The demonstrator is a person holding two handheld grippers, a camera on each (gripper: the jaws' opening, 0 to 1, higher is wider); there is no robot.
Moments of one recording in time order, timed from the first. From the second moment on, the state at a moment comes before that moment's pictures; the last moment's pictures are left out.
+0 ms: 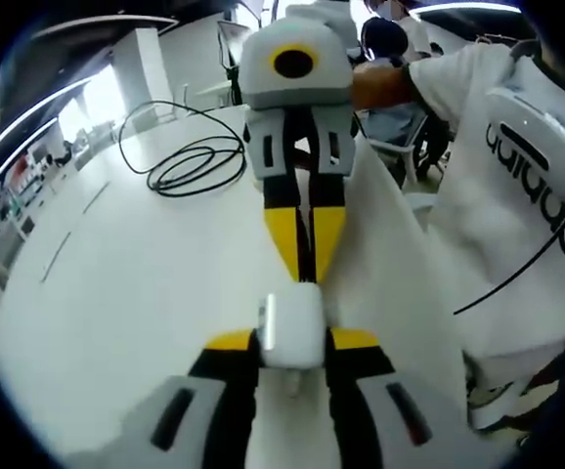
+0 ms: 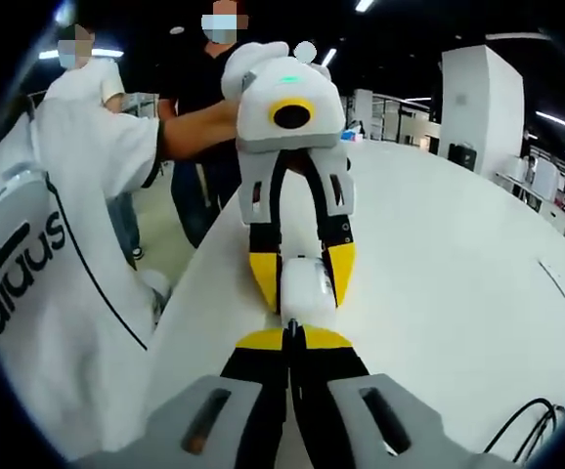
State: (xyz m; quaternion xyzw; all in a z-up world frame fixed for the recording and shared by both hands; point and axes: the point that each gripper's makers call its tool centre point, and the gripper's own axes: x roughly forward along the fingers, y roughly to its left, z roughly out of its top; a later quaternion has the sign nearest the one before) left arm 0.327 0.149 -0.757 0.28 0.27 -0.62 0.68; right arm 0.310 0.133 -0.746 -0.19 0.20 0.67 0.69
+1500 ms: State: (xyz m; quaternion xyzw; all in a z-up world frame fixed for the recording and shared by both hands) left arm 0.327 0.146 -0.759 0.27 0.27 -0.61 0.69; right arm 0.310 0.131 -0.731 -0.16 0.13 0.66 0.72
